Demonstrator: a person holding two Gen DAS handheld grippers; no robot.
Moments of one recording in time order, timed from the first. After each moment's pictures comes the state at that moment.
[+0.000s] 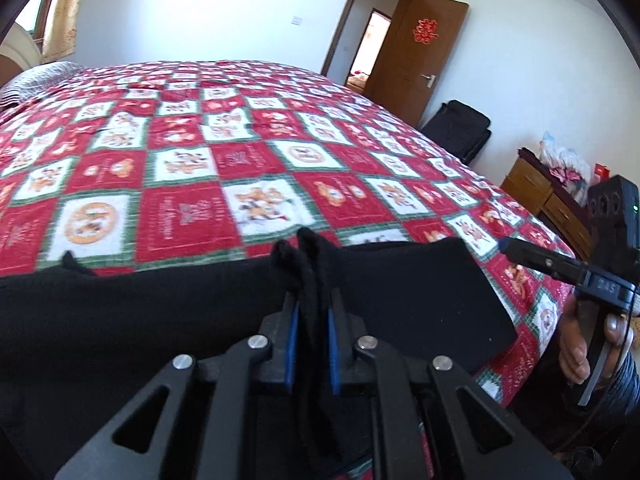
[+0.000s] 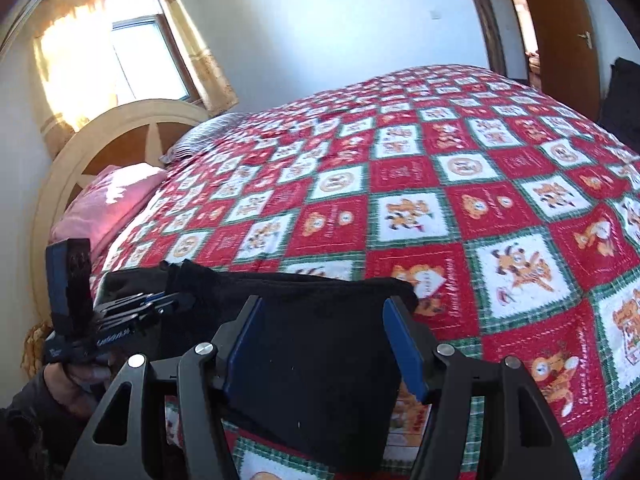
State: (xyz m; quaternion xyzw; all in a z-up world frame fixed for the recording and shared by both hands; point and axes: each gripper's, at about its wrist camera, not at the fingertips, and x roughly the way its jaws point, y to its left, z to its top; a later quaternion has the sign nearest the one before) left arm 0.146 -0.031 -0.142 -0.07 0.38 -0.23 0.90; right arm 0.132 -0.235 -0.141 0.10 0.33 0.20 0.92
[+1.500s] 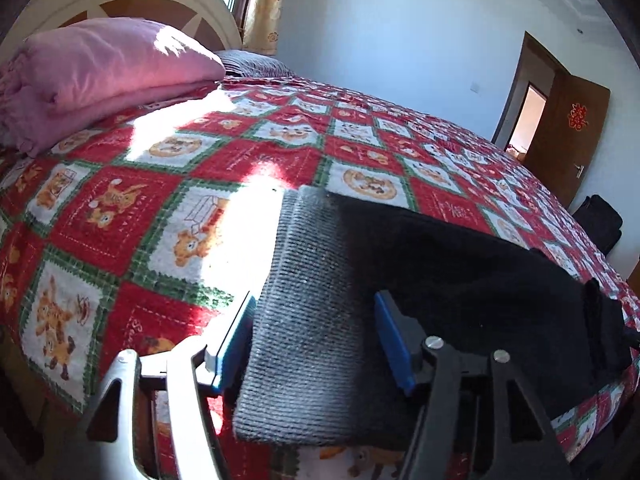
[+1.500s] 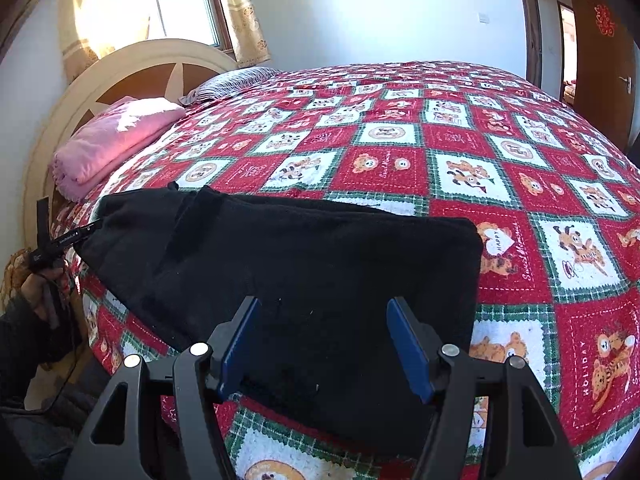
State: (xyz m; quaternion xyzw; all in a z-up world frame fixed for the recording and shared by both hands) left arm 0.094 0.273 -0.189 -0.14 0.32 0.05 0.94; right arm 0.121 -0.173 -0.182 0.00 0.36 0.22 0.91
